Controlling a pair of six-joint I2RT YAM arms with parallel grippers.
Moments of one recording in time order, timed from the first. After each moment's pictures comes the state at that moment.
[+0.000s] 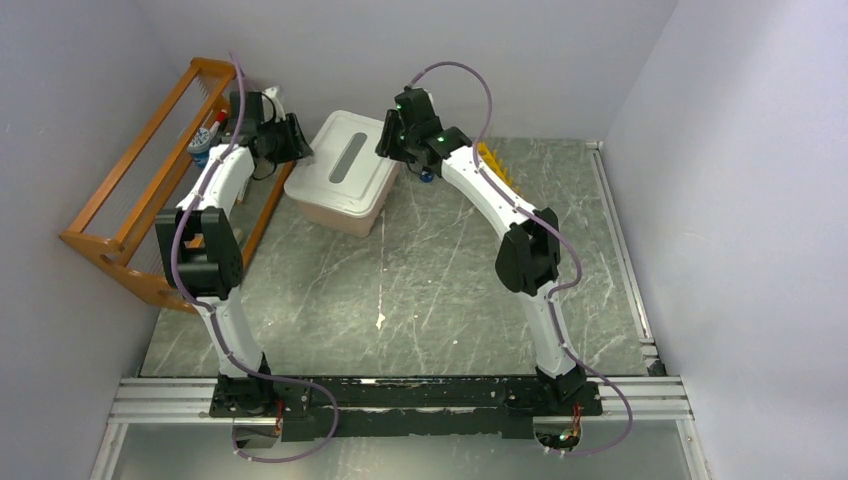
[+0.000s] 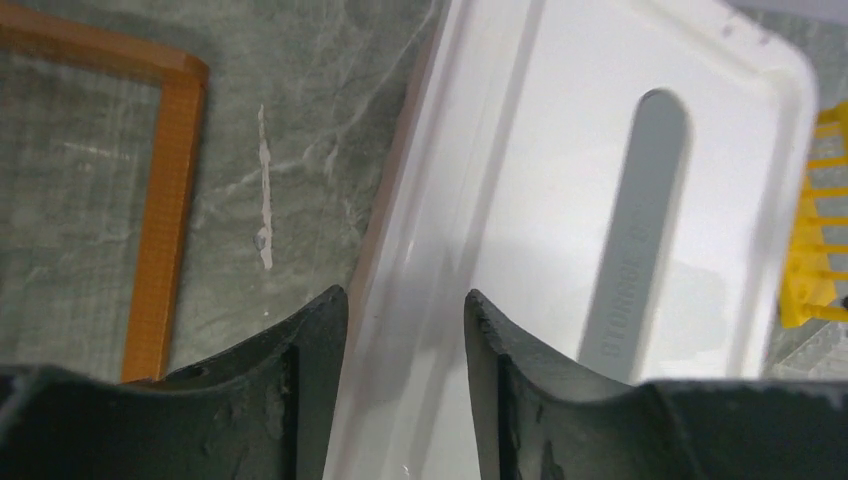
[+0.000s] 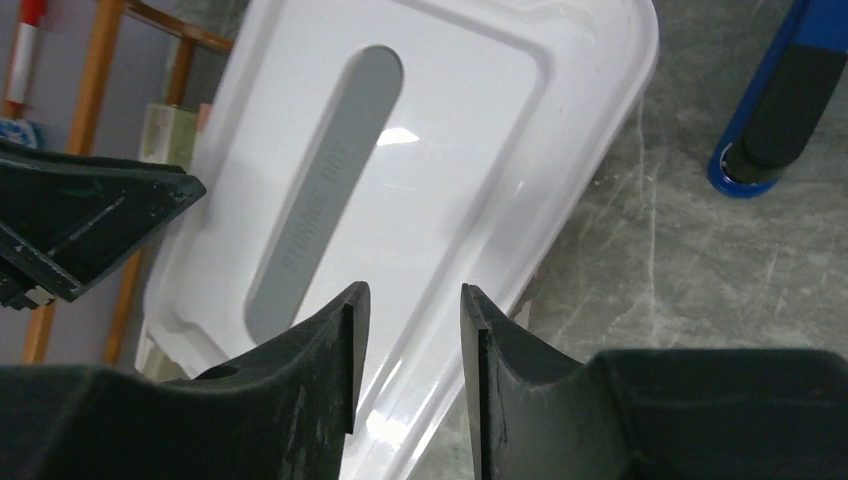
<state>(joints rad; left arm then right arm) 0.00 1.96 1.68 -0.40 0.30 -0.23 0.60 2.27 2.26 -0.56 0.04 0.59</state>
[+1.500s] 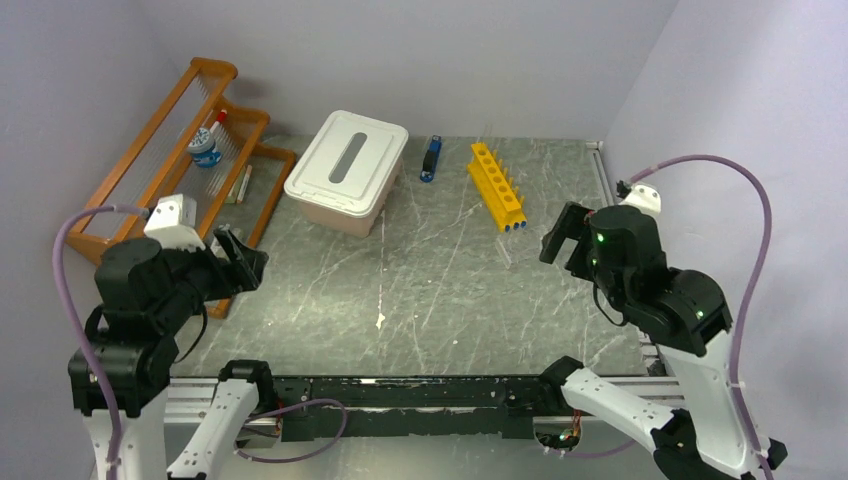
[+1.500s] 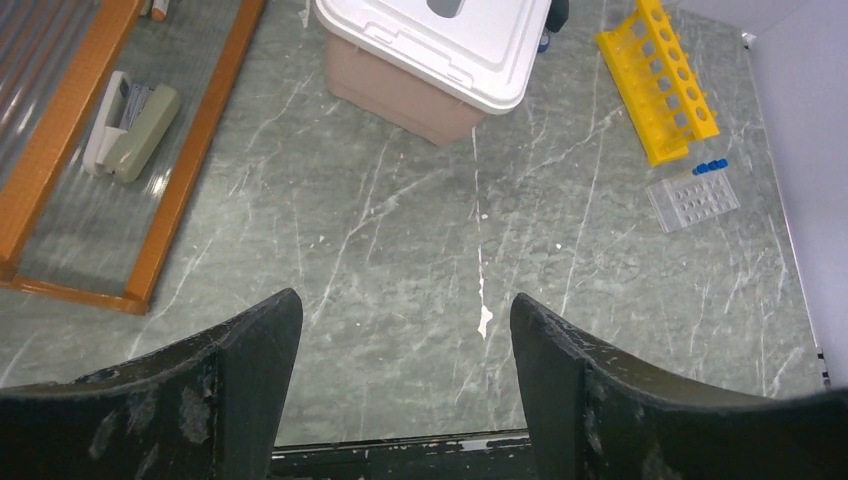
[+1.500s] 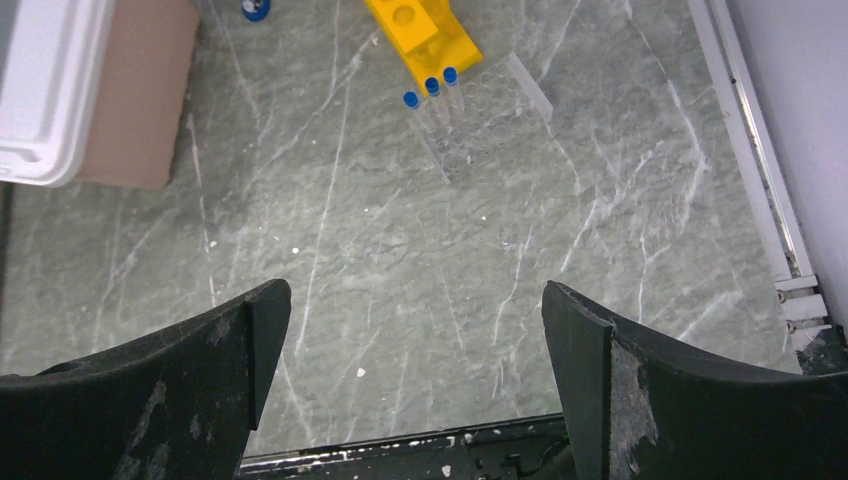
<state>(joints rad) -0.05 0.66 1.37 -1.15 0.11 -0.34 0.60 0.87 1.51 -1.30 0.55 0.62</state>
